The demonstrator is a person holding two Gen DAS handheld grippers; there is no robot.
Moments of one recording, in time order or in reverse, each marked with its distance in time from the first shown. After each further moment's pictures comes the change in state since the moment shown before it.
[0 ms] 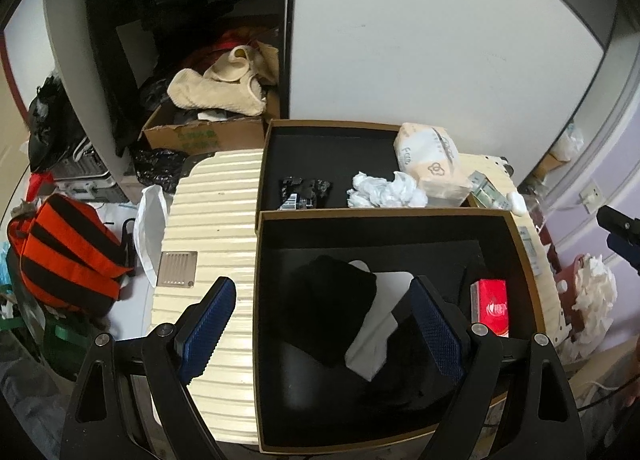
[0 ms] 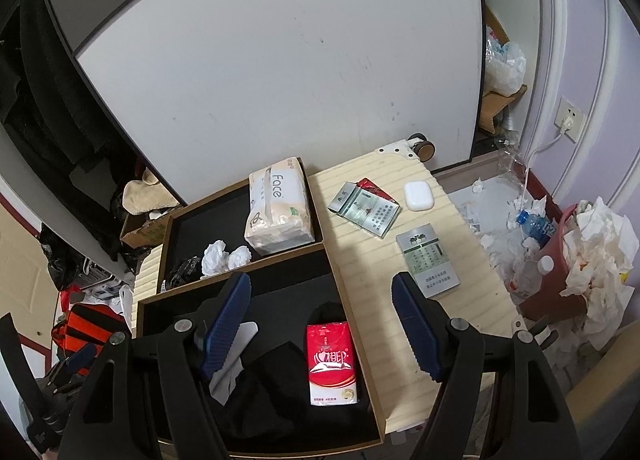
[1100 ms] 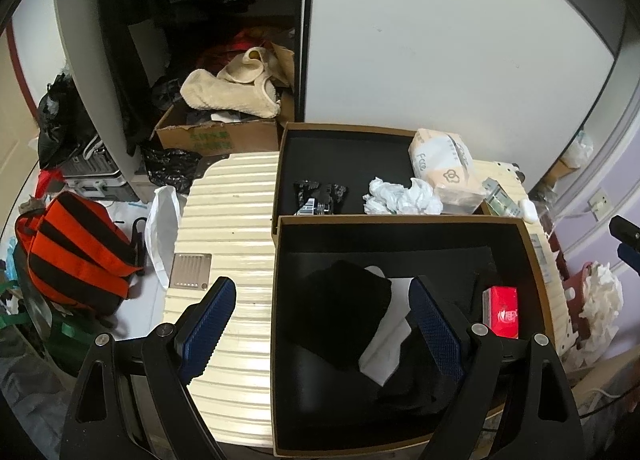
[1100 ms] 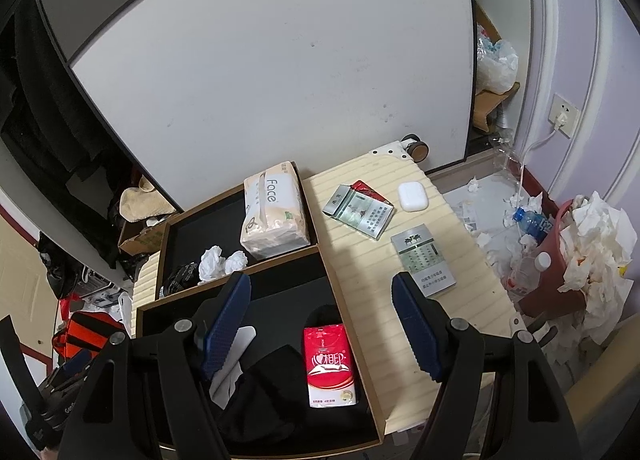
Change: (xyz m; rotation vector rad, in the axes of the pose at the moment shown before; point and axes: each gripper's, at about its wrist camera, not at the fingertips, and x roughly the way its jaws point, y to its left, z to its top) left arm 0.000 0.008 0.003 -0.012 -0.010 0.037; right arm 0.000 -0.004 0.000 0.020 -0.014 -0.009
